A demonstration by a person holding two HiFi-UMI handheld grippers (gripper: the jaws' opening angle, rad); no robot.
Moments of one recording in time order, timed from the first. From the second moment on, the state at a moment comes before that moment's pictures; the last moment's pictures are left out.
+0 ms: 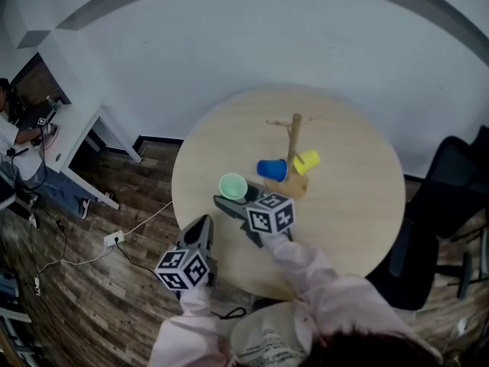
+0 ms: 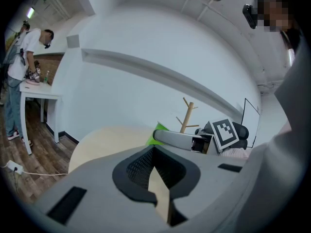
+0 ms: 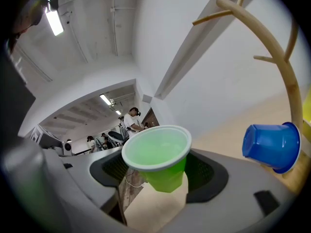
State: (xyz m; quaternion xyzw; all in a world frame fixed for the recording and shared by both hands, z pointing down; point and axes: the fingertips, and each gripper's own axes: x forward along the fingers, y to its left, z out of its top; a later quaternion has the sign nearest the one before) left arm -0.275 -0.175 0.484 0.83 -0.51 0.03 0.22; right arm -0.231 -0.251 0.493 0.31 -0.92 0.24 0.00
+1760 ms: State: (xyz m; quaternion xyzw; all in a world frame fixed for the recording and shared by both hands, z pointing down) left arm -0.237 -0.212 0.395 0.86 -0.49 -0.01 0.13; right arm -0.179 -0.306 0.354 0.29 -0.89 0.28 -0.23
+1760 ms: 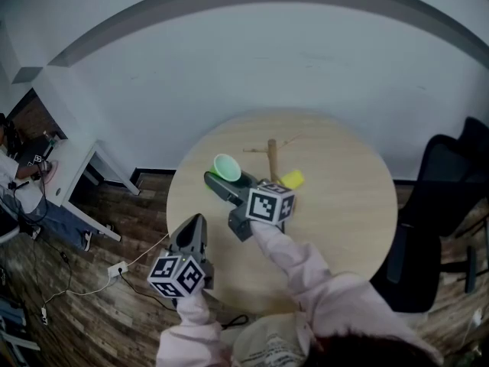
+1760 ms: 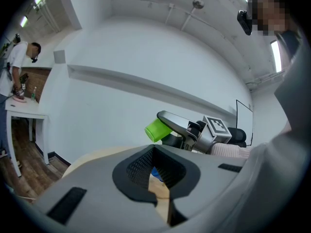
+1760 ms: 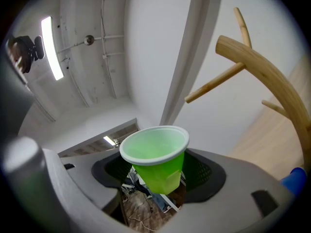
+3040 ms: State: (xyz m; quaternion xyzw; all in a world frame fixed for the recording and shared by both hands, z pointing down) left arm -0.222 -0.219 0.408 0.87 -0.48 0.01 0.13; right arm -0.129 -0.332 0.334 0.29 -0.82 0.33 -0.36
